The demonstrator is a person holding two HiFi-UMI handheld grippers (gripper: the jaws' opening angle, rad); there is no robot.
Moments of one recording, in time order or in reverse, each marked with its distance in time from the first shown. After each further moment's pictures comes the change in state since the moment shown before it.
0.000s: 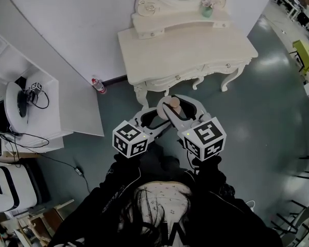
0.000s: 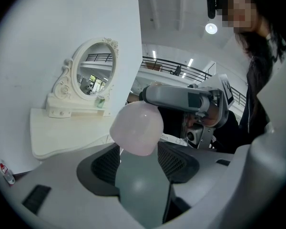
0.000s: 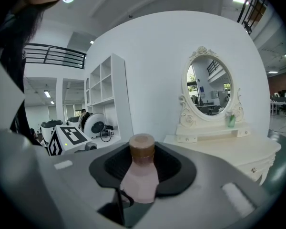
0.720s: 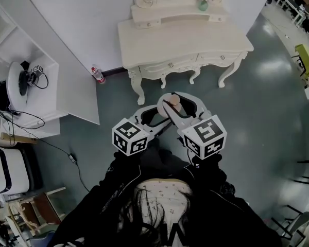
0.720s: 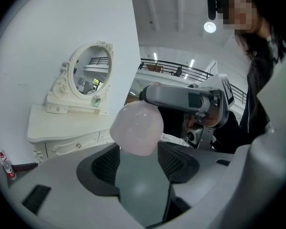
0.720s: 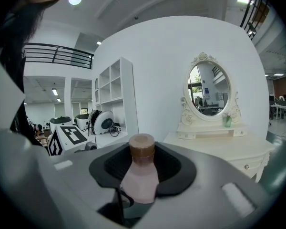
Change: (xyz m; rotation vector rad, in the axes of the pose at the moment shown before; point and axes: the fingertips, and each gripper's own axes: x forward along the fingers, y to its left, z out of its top) left arm 0.016 -0.093 -0.037 -0.006 -0.038 0.048; right arm -0.096 0.017 -0.029 -0.042 0.001 0.053
